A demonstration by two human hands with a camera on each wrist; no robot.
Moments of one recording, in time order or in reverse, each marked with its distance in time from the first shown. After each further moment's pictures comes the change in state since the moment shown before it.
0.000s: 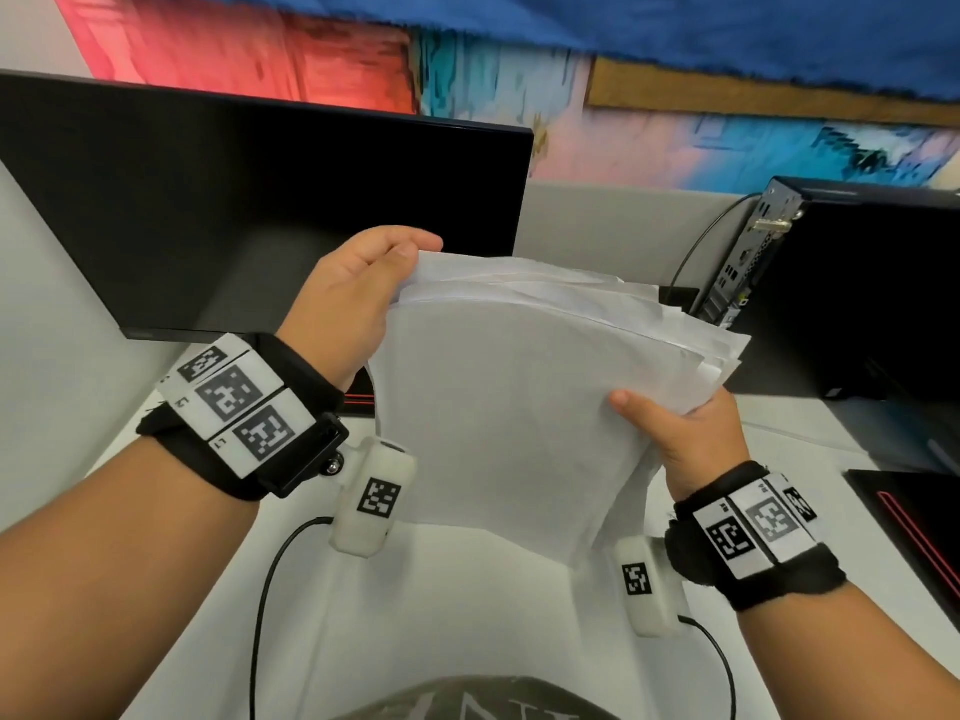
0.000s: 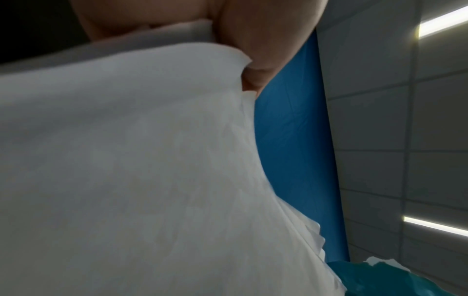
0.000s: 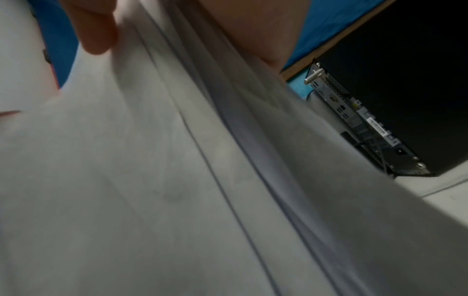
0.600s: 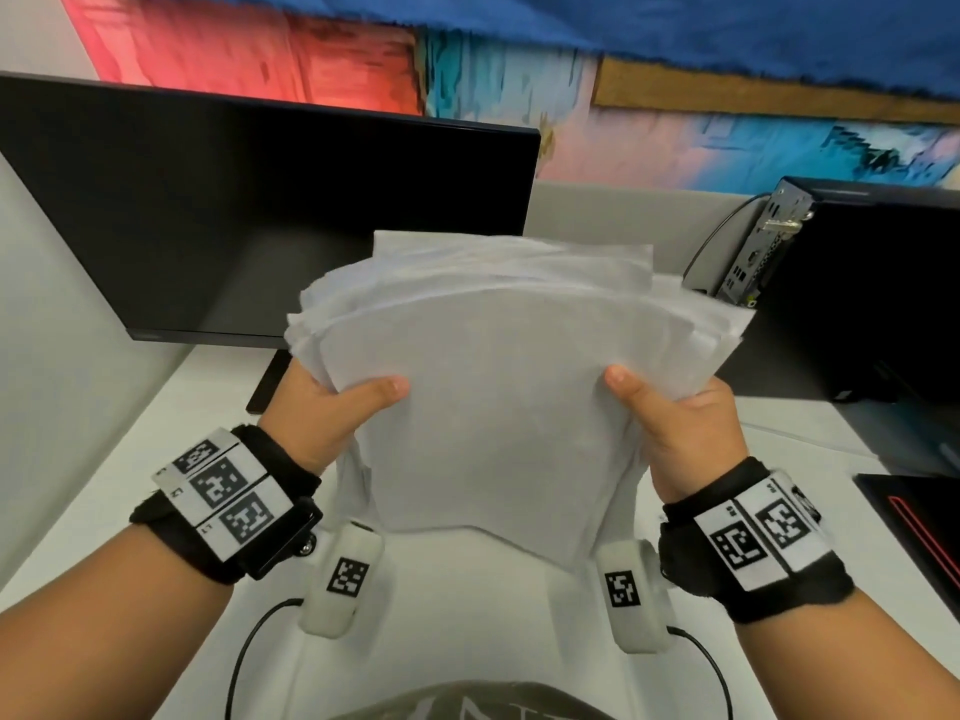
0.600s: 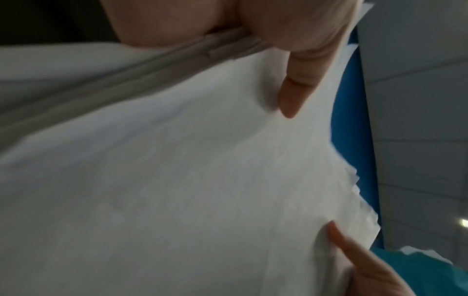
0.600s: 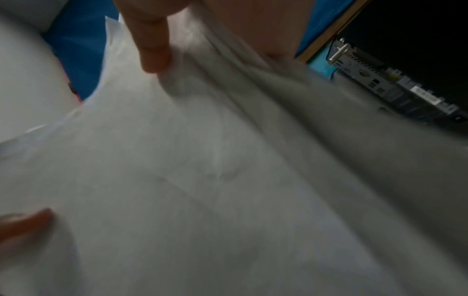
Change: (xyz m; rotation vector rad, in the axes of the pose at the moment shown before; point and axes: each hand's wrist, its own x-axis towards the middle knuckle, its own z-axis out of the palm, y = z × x) left_hand -0.043 -0.054 -0.022 -0.147 -0.028 -0.011; right_hand 0.000 -0.008 0.021 0.070 -0.029 -0.002
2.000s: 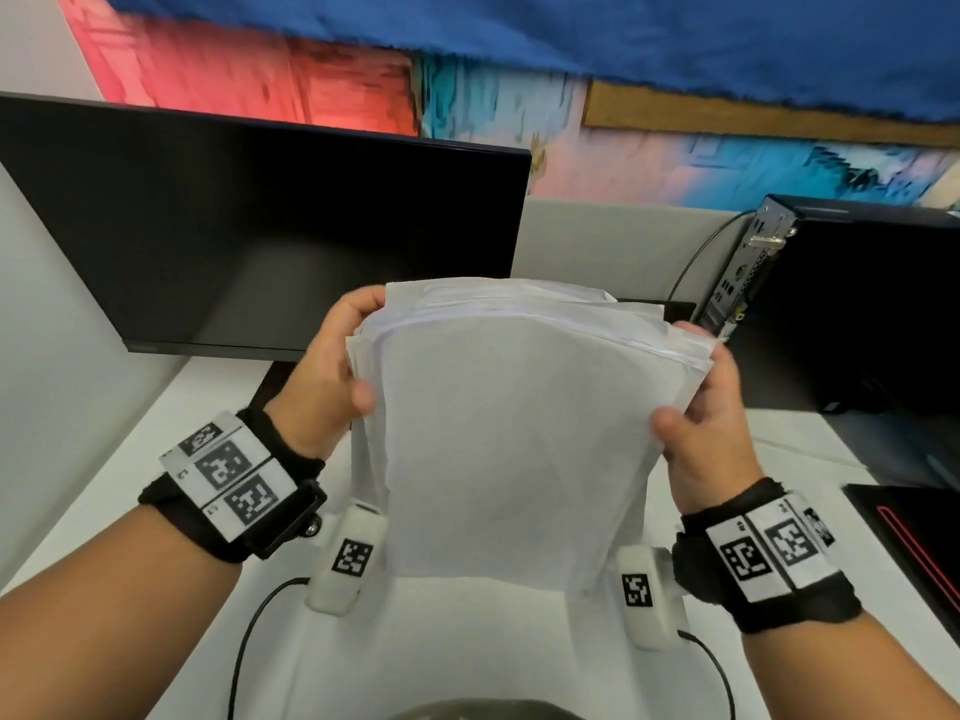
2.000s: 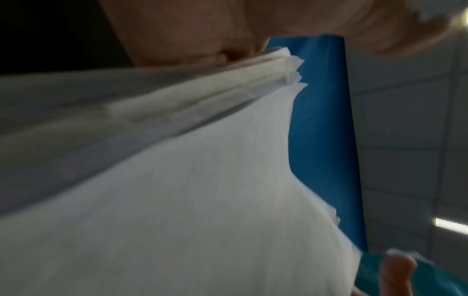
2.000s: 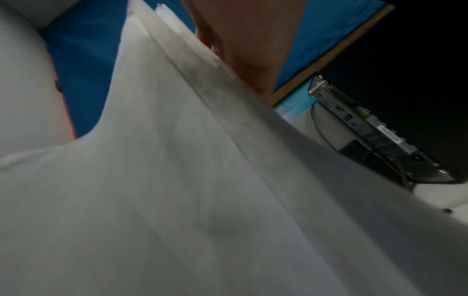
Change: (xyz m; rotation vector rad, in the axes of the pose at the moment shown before) left_hand 0.024 0.017 0.006 0.005 -0.109 -0.066; right_hand 0.009 0.002 -0.028 -0.004 -0.091 -0.142
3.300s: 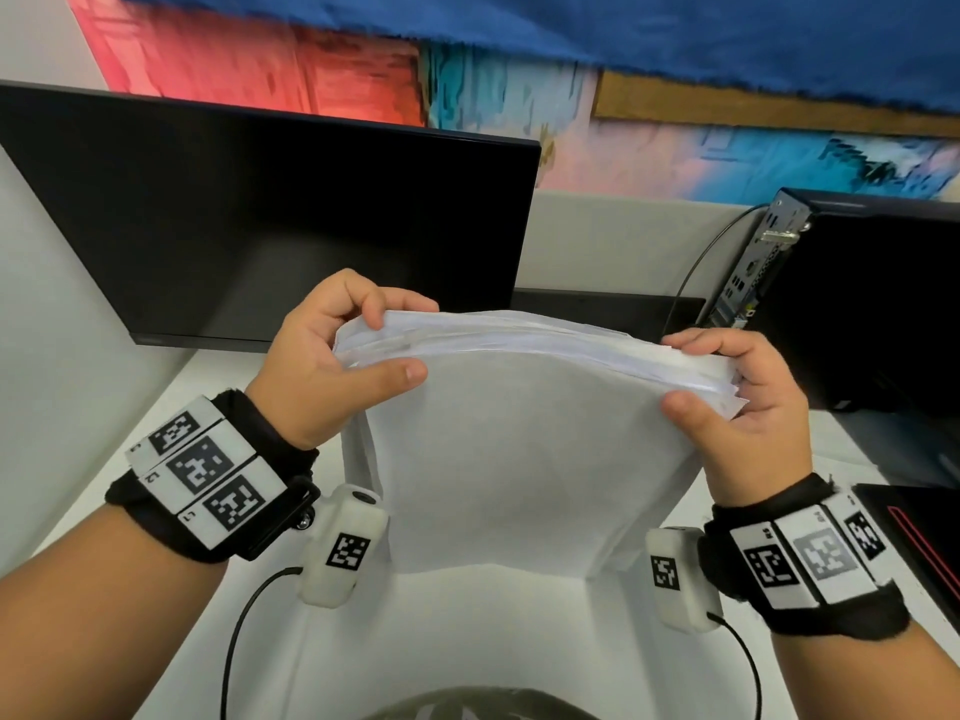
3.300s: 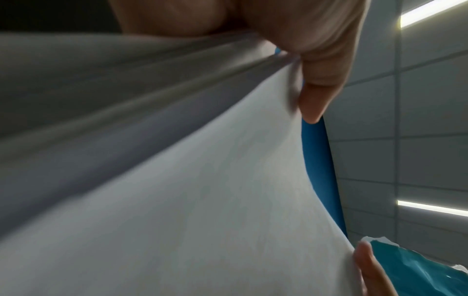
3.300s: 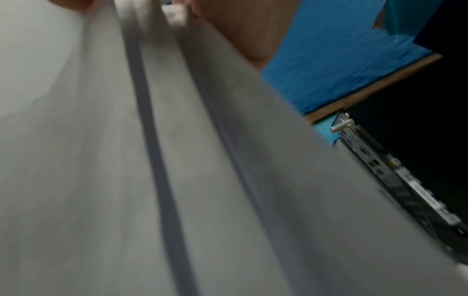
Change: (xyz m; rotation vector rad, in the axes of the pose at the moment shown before) left_hand -0.011 0.019 -0.004 0.012 -0.055 0.220; right_hand -0.001 -0.019 -0.005 -0.375 0.007 -0.293
